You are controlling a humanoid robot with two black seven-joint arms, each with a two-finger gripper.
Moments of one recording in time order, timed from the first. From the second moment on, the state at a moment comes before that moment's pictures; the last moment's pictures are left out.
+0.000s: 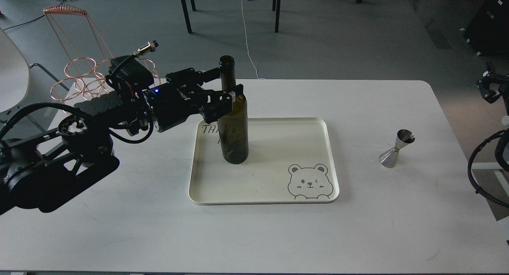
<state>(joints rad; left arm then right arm) -0.72 0.58 -0.64 -1.50 1.90 -0.06 -0.17 0.79 -0.52 0.64 0.25 0.30 0.49 0.36</state>
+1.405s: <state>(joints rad) -0.72 0.59 -0.64 -1.50 1.92 -0.03 -0.18 0.79 -0.52 0.64 0.25 0.30 0.49 0.36</state>
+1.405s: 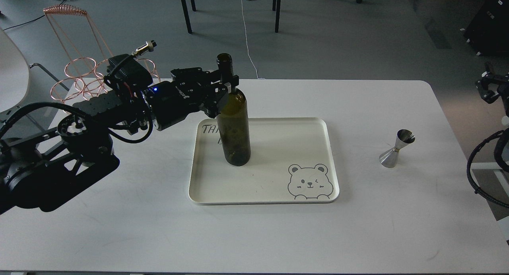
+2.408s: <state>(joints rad) -0.91 0.93 -0.65 -1.49 1.80 -0.01 -0.23 0.80 -0.52 0.64 0.25 0.30 0.49 0.36</state>
